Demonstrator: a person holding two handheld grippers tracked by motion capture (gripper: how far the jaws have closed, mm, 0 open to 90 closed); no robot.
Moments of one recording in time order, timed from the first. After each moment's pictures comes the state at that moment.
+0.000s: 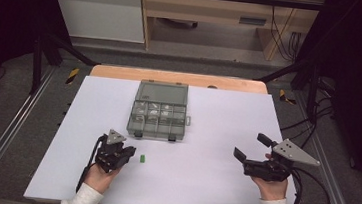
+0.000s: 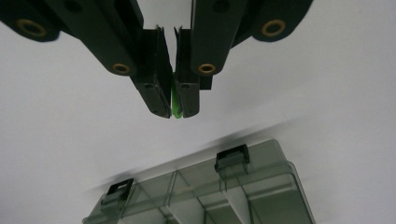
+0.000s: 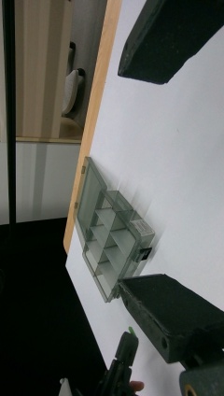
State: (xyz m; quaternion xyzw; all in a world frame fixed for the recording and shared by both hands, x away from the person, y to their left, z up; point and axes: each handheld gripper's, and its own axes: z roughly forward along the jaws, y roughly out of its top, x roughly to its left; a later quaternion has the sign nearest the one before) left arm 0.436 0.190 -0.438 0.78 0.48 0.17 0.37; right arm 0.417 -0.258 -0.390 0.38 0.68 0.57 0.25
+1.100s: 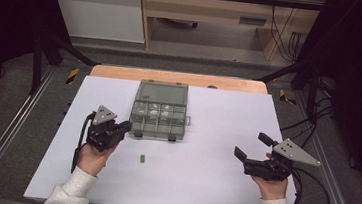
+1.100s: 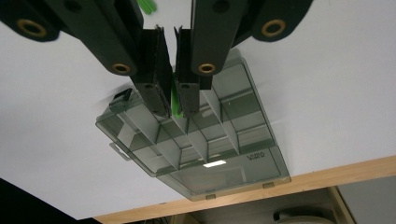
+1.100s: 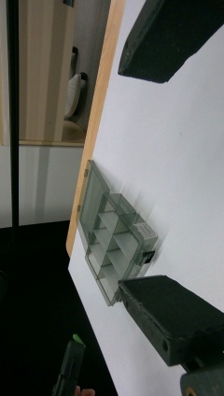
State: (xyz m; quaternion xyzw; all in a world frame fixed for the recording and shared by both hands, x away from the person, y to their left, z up) left arm 0.460 0.202 -0.373 0.75 0.45 0.23 0.43; right arm 0.418 -0.259 -0.389 0.39 0.68 0.57 0.26
